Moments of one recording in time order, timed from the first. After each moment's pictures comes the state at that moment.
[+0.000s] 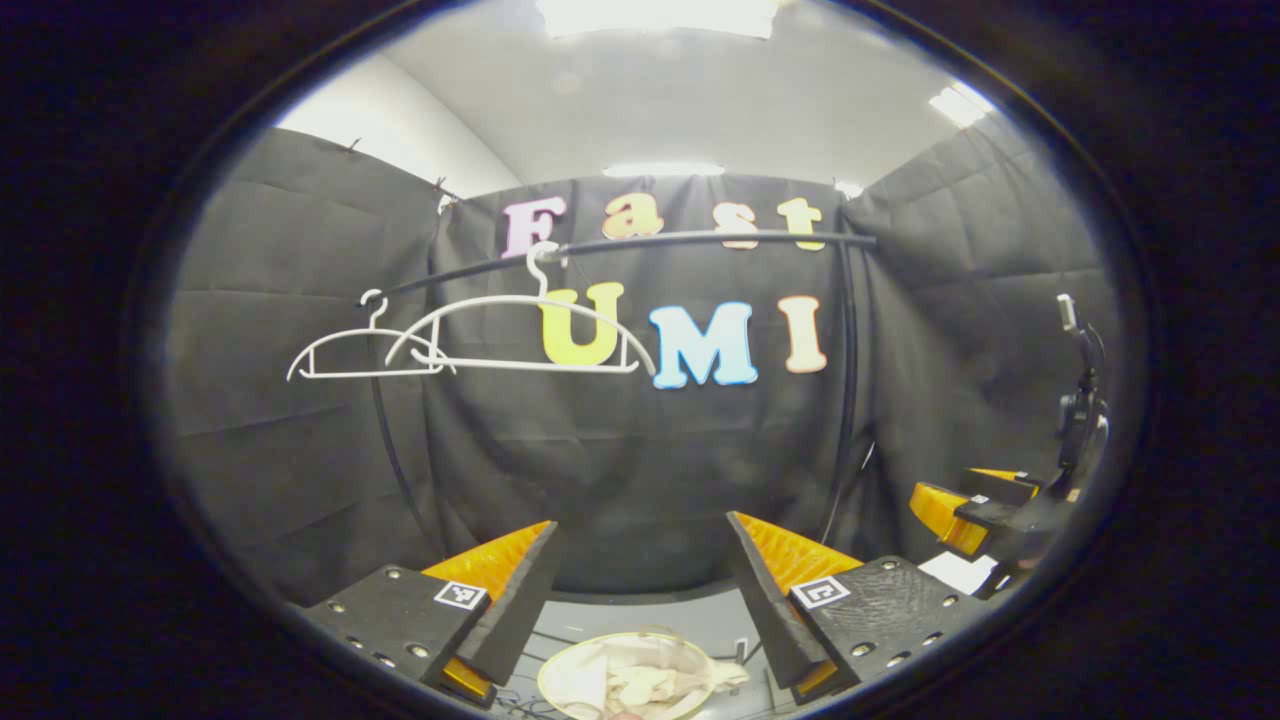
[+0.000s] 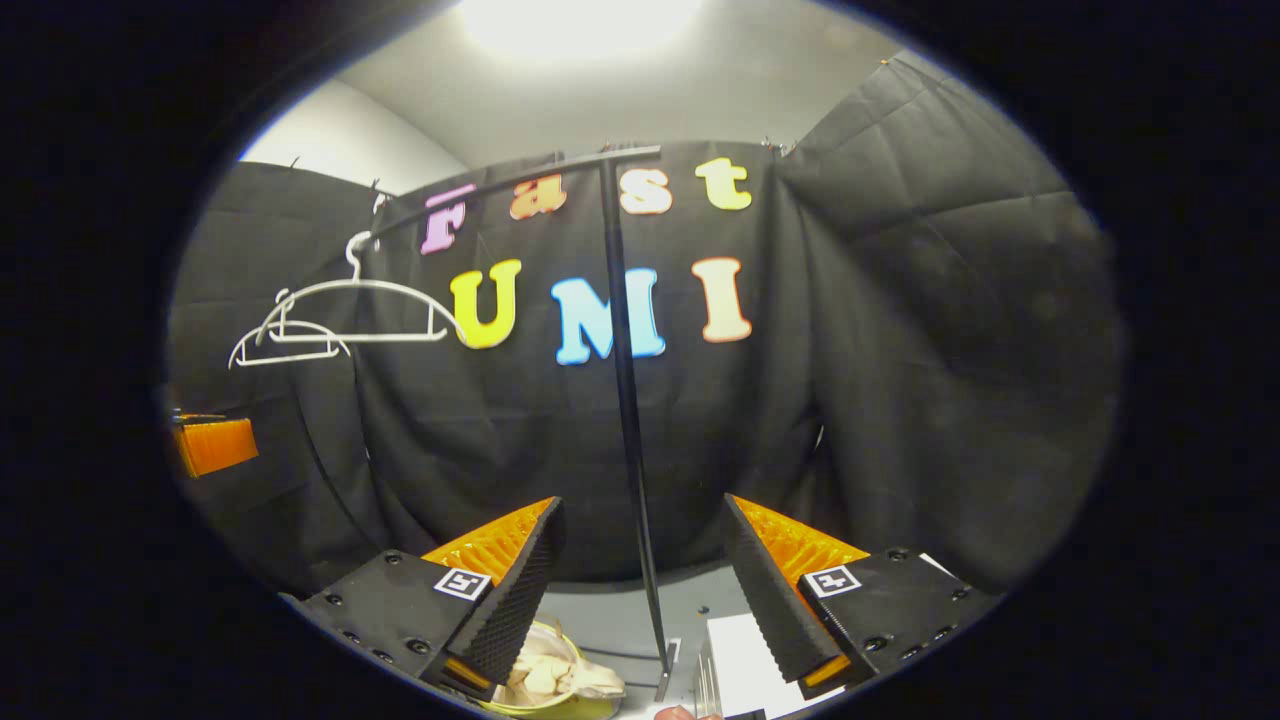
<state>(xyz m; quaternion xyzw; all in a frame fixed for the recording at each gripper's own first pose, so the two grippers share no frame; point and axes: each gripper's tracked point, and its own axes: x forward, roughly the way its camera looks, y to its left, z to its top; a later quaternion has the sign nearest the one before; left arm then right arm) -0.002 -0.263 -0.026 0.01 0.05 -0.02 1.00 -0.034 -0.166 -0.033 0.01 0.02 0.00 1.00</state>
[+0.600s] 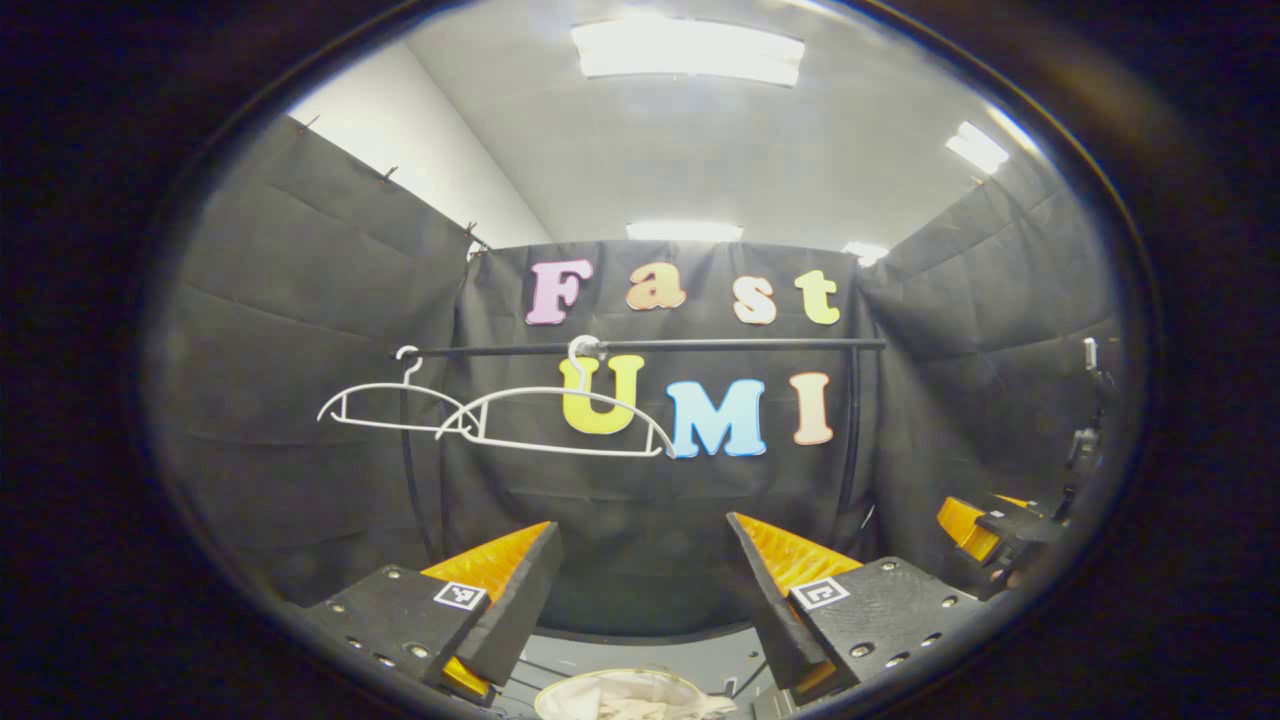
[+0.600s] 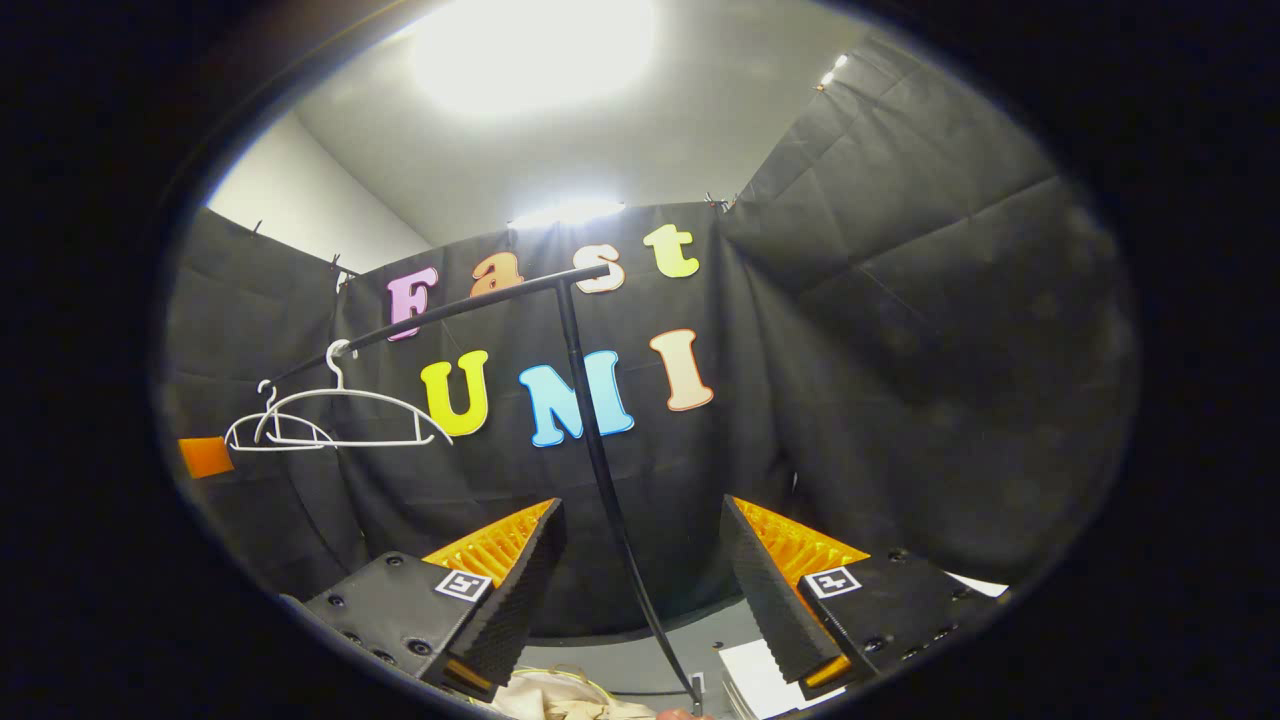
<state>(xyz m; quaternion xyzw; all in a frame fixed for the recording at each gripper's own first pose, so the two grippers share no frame) -0.038 -0.192 0.053 -0.01 -0.04 0.00 1.00 -0.075 -0.168 0.021 0.05 -0.05 -0.06 1.00</state>
